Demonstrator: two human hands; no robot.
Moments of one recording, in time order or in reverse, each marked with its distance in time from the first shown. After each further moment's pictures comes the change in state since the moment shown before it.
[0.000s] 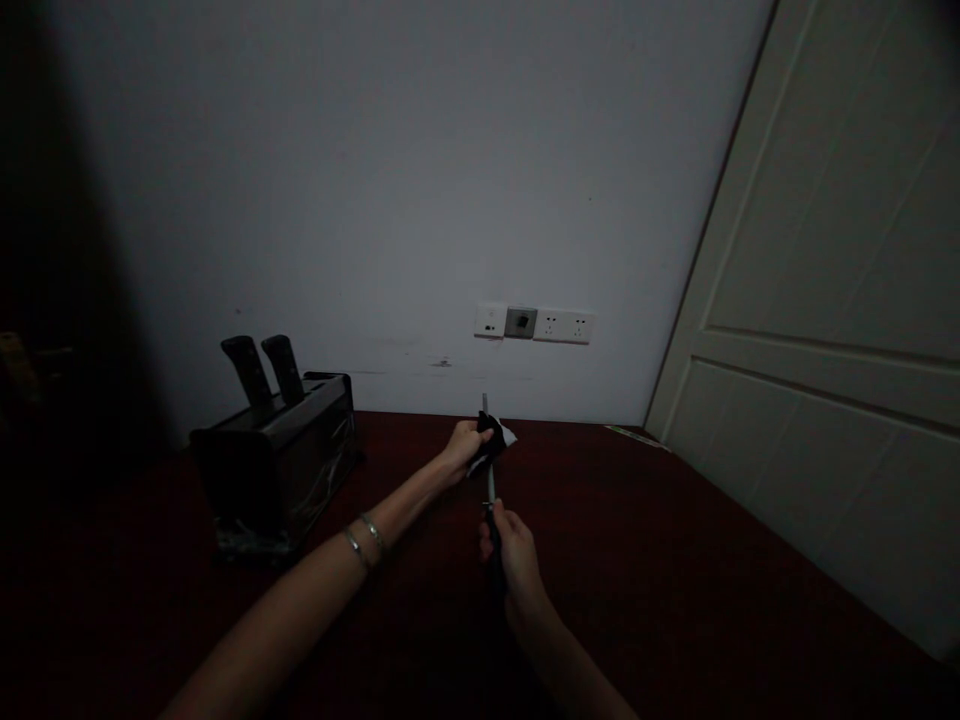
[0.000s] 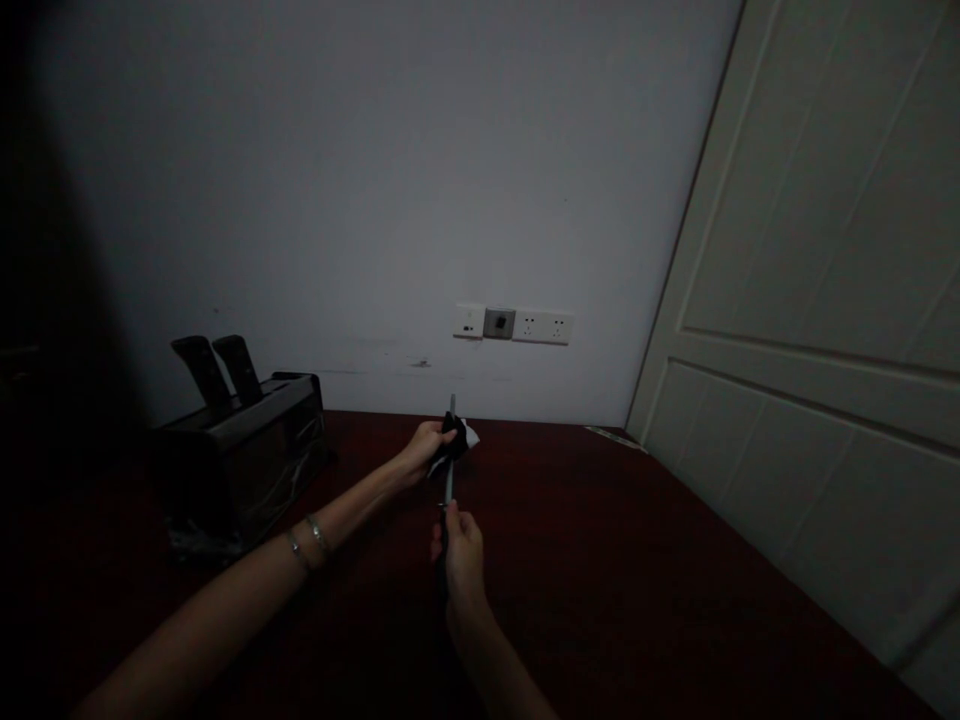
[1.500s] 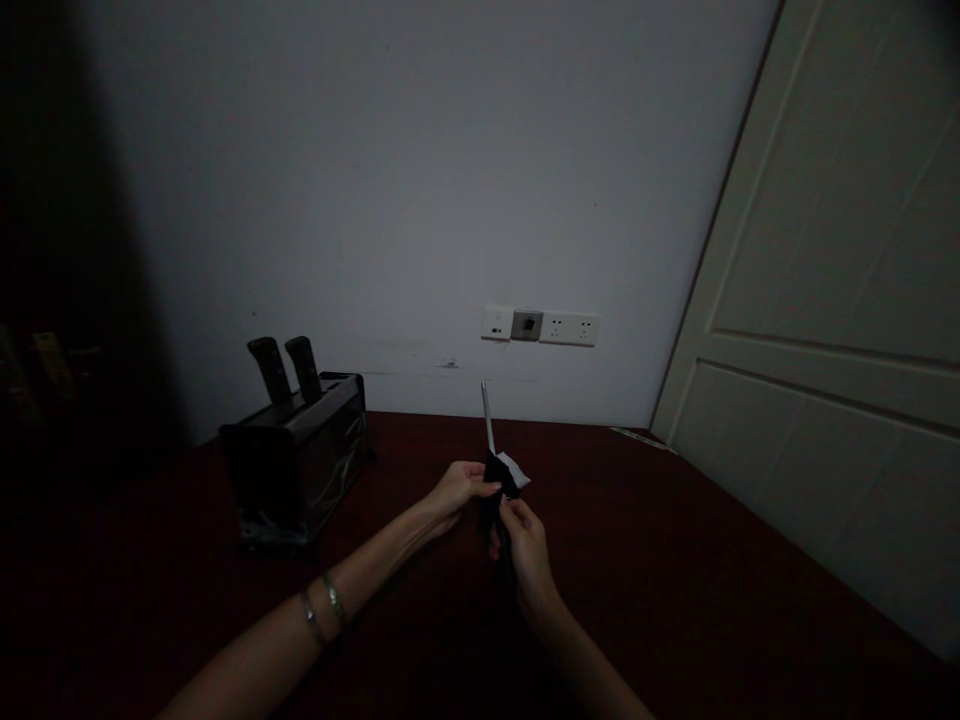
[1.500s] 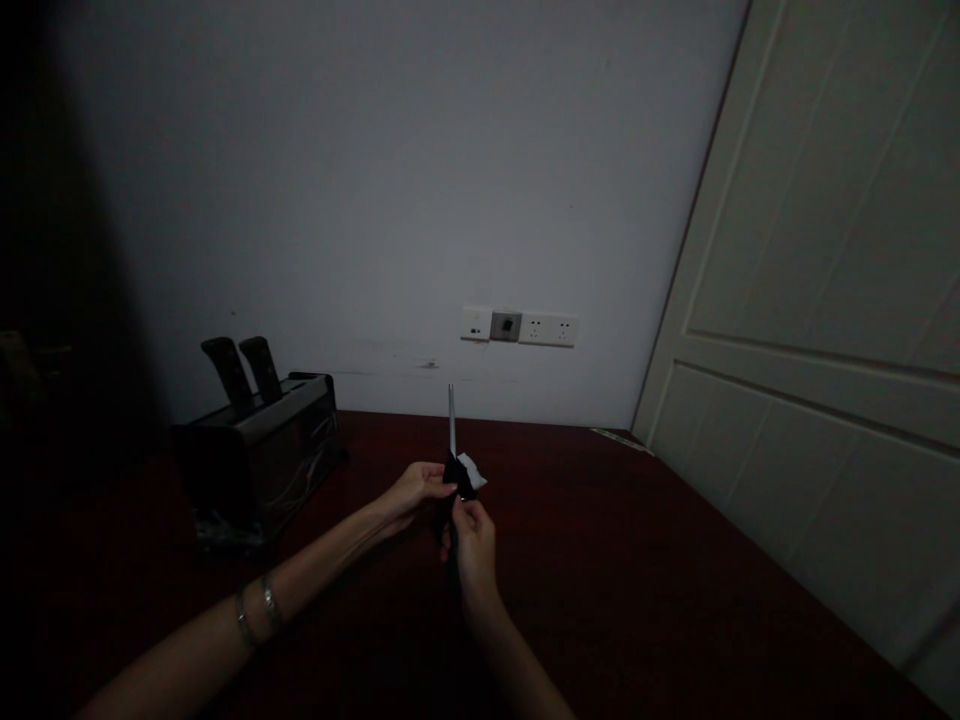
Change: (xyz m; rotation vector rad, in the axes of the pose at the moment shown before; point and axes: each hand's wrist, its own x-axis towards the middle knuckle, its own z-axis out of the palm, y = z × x) left_hand -0.080 -0.013 -0.024 -0.109 -0.295 -0.103; right_hand -0.008 -0.004 0.001 -0.053 -0.128 -0.166
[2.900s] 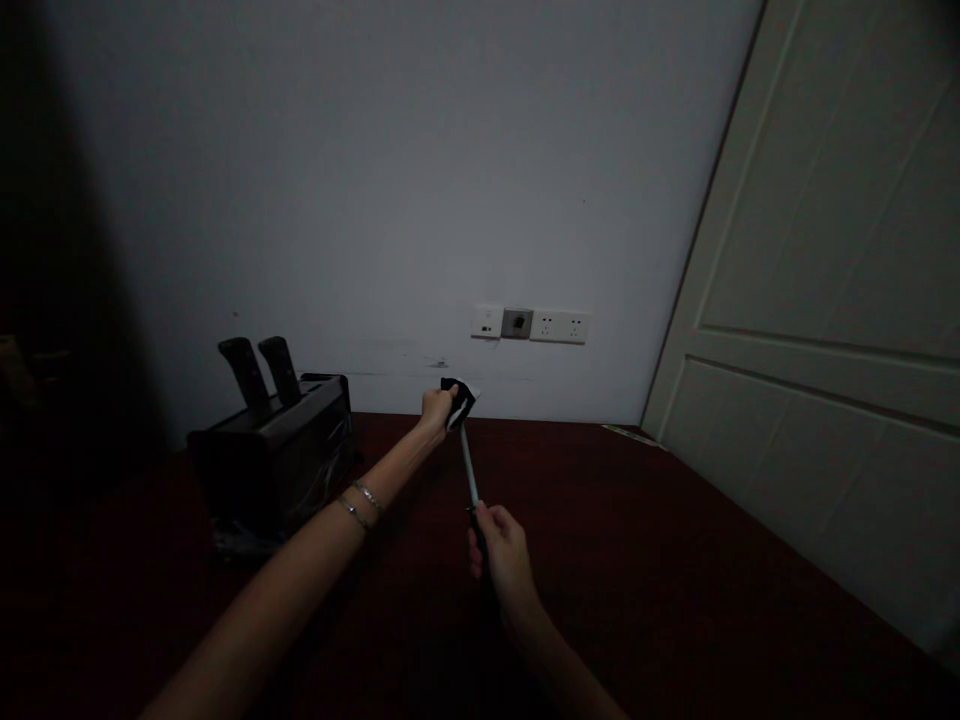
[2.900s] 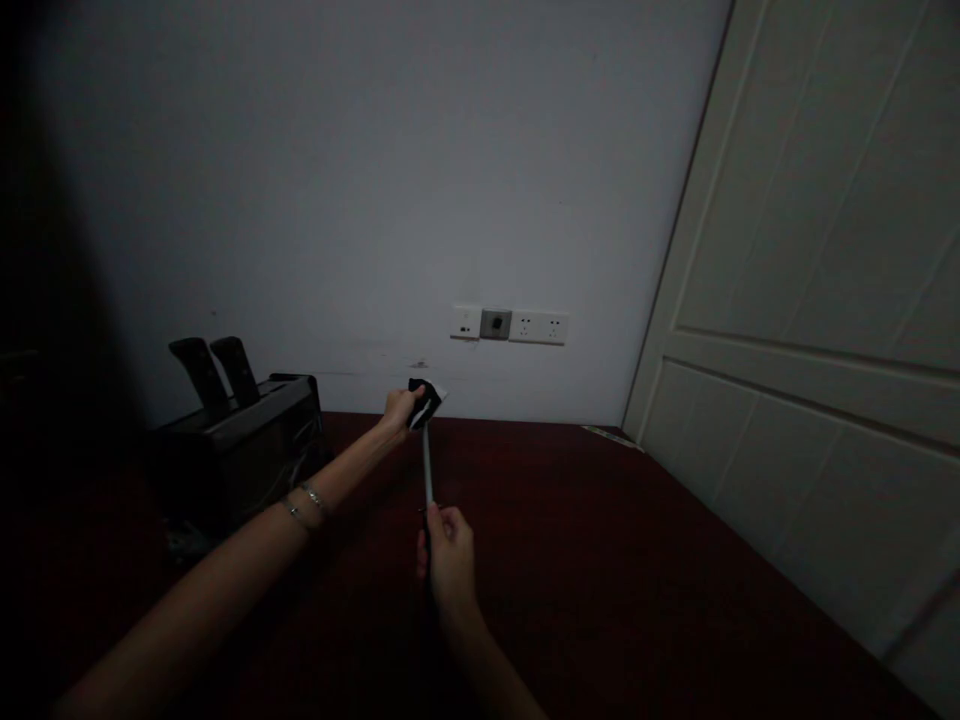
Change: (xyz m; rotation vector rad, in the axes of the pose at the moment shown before) left_hand 0.094 0.081 -0.016 0.009 0.709 0.200; right_hand -0.009 -0.004 0.006 -0.061 -0.039 0.056
